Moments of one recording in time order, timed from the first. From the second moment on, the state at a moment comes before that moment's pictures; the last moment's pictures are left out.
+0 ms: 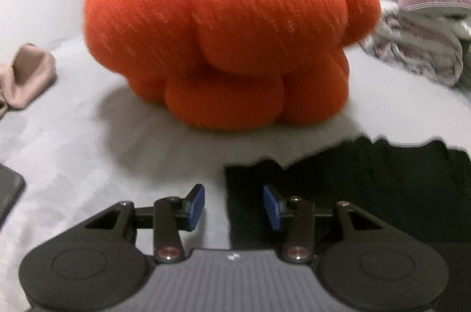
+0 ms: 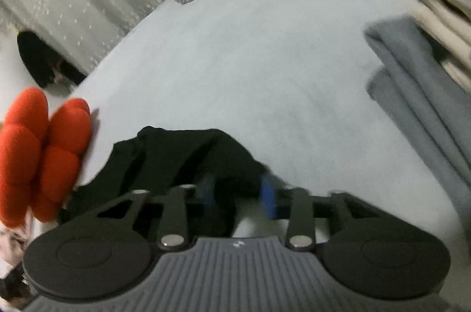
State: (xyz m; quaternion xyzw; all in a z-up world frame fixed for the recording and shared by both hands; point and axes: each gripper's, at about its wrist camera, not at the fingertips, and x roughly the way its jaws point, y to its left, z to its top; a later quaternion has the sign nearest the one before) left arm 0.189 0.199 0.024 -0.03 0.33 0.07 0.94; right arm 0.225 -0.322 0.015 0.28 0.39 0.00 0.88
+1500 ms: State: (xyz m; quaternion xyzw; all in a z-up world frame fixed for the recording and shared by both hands) left arm 0.264 0.103 0.019 0.17 0.28 0.02 0.94; right arm 0.323 -0.209 0.016 -0.14 0.34 0.21 0.91
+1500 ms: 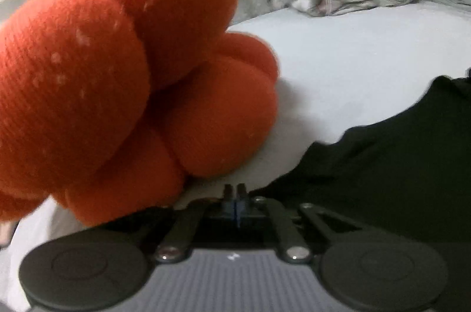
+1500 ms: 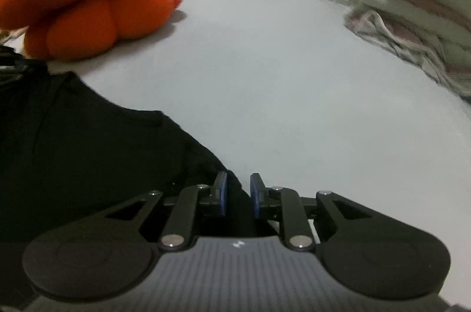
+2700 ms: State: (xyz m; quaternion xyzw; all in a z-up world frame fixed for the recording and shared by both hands) left arm -0.043 0.119 0.109 0.04 0.35 0.01 0.94; right arm -0.008 -0.297 0.116 0.13 0.27 0.13 0.94
